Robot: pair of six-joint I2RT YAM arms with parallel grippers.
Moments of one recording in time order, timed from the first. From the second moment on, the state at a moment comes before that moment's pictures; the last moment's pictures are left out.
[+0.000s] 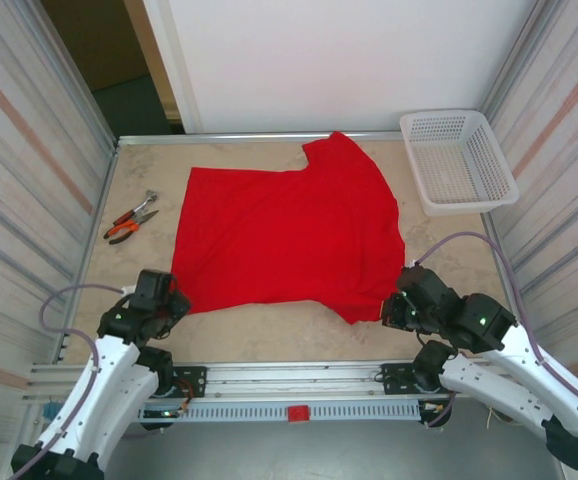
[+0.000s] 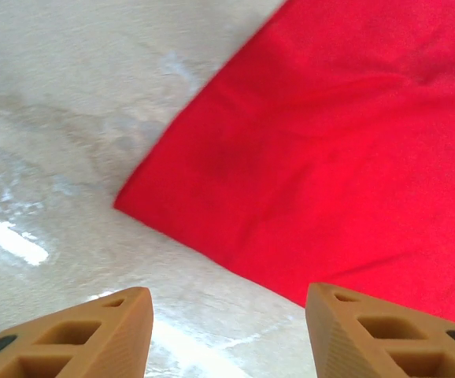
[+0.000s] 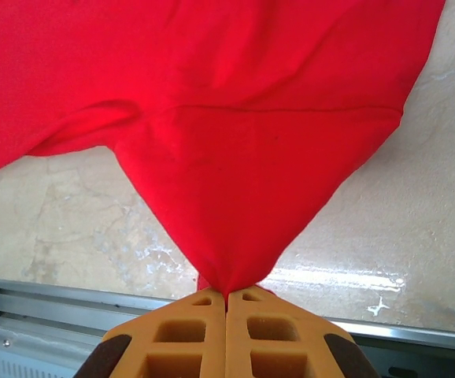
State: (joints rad) left arm -0.24 0.59 0.41 -0.94 -0.13 -0.98; right arm 0.84 0.58 0.77 -1.19 0.09 0.98
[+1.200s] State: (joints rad) left arm -0.08 0.86 0.40 -0.59 -0.15 -0.90; right arm 0.82 0.56 0.76 -1.19 0.09 0.98
